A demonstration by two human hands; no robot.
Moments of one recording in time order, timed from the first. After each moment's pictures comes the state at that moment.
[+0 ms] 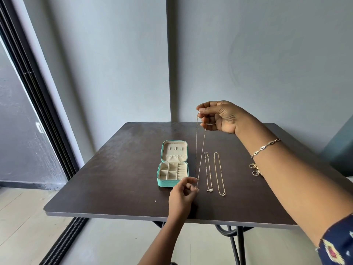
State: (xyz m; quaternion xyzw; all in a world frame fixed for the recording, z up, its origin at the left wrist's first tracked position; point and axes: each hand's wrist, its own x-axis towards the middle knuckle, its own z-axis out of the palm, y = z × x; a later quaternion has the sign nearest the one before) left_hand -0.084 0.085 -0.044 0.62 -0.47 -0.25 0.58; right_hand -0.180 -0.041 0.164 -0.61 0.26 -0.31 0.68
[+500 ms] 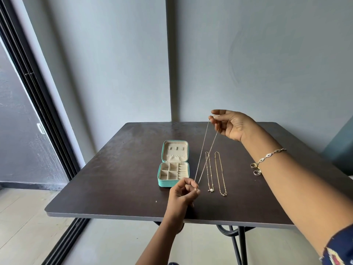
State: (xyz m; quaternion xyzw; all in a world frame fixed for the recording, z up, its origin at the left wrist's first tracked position) left_hand -0.082 0.099 -0.034 0.47 -0.42 -0.41 0.66; right_hand -0.196 -0.057 0.136 -0.48 0.29 -0.40 0.72
